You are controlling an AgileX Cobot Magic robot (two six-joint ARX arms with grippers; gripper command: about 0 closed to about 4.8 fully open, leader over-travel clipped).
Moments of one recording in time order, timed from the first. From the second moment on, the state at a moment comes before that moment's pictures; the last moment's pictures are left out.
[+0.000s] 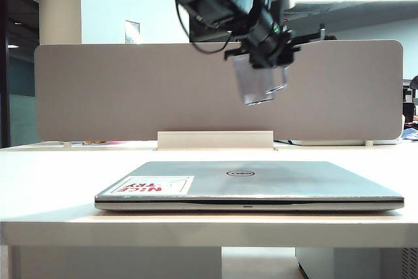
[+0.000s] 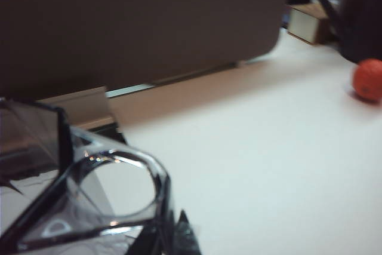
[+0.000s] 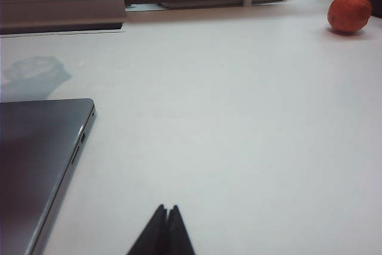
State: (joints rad) left arm -0.74 2.33 2.05 0.15 -0.21 -0.06; right arm -0.02 0.00 0.01 -0.15 0.08 0.03
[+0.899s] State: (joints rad) left arm -0.68 2.49 2.05 0.10 -0.36 -0.33; right arm -0.01 0.00 0.01 -0.15 0.05 0.03
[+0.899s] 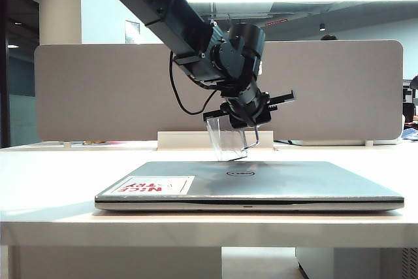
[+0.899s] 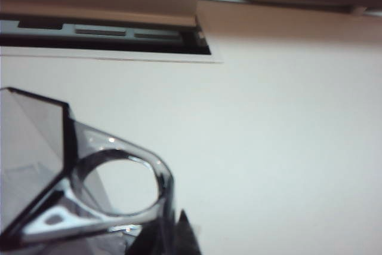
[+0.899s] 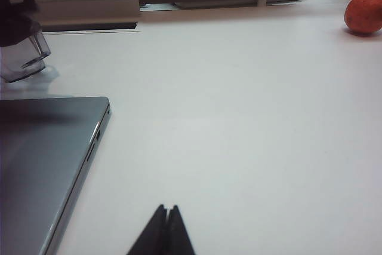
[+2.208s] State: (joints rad) left arm -0.72 2.51 2.03 0.05 -0.47 -0.36; right arm -0.01 0.00 0.01 -0.15 0.02 0.03
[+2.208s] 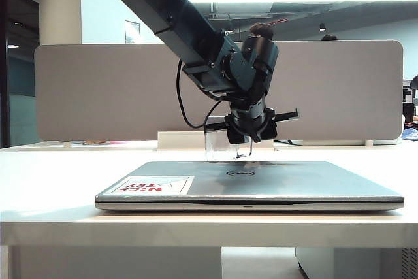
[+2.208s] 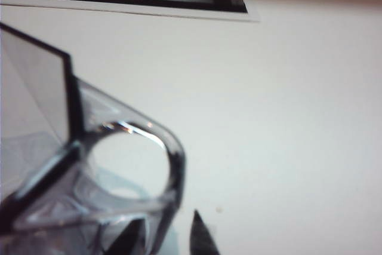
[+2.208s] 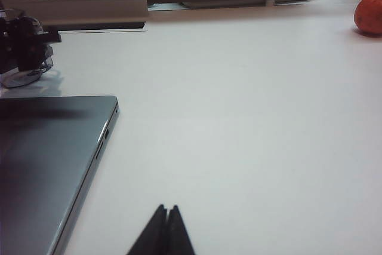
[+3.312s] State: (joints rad) left arm -0.69 2.03 2.03 -0.60 -0.32 0.00; right arm -0.01 0.00 0.01 -0.15 -0.06 0.03
